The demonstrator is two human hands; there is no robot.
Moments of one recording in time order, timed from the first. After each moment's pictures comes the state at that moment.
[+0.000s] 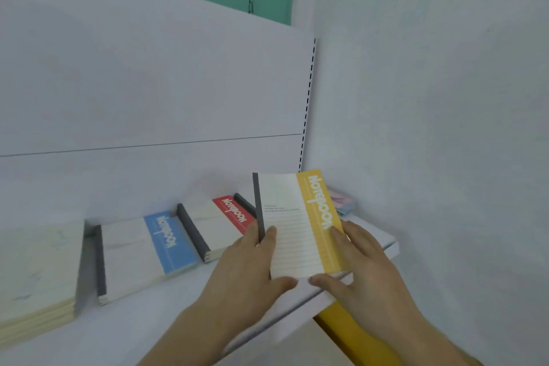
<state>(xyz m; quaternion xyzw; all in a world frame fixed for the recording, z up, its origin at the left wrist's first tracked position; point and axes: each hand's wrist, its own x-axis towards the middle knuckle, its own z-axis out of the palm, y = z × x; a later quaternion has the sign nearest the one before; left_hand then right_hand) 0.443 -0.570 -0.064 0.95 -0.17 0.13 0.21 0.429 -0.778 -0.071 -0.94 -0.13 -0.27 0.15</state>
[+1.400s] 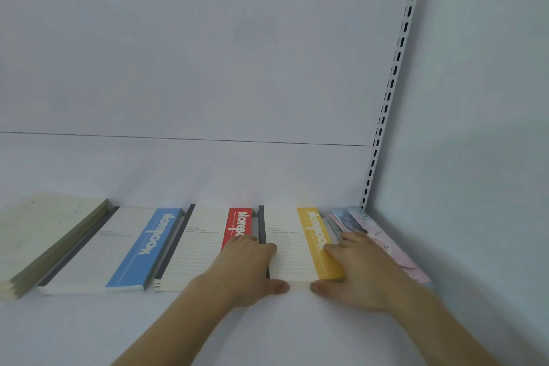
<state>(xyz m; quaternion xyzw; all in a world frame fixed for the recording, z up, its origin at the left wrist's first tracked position) 0.626 -0.634 -0.085 1.00 0.09 0.00 0.04 0.742 -0.836 -0.091 -0.91 -0.41 -0.04 0.01</state>
